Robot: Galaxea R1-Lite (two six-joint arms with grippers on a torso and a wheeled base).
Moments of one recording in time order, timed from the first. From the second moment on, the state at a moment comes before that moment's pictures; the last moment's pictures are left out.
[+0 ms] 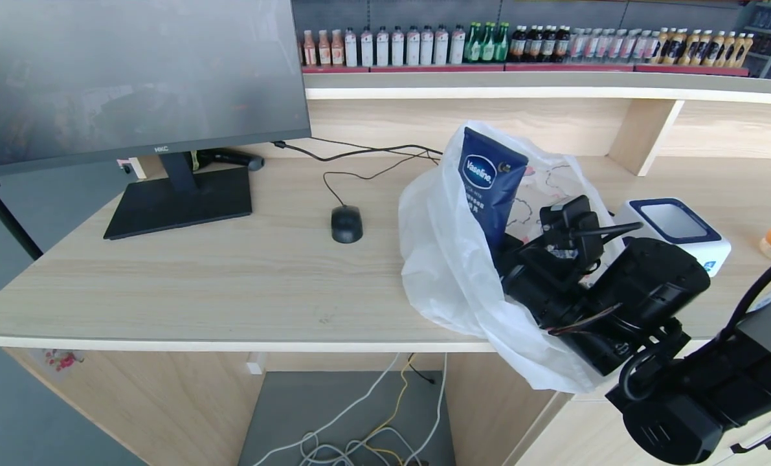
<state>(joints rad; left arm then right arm) 0.00 0.00 0.00 0.00 0.00 0.00 0.55 1.97 -0.64 -1.57 0.08 -0.07</state>
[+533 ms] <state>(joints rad) 0.00 0.00 0.00 0.00 0.00 0.00 0.55 1.97 -0.65 -1.56 0.08 -0.05</state>
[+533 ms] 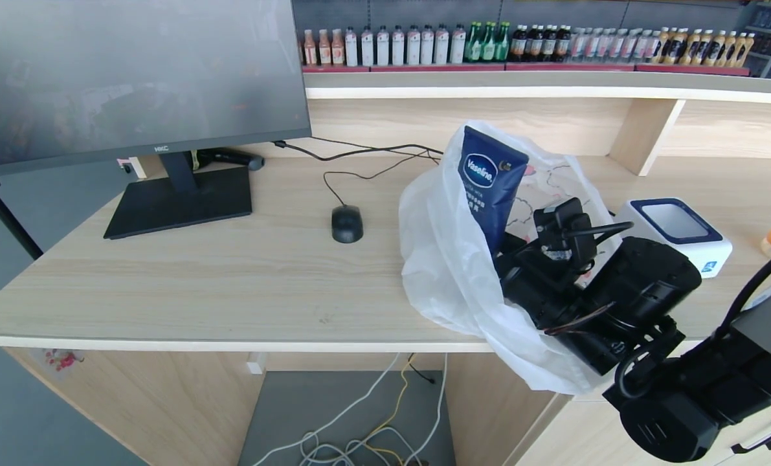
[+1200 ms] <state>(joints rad) 0.00 0.00 0.00 0.00 0.00 0.00 0.55 1.87 -0.57 -1.57 0.08 -0.04</state>
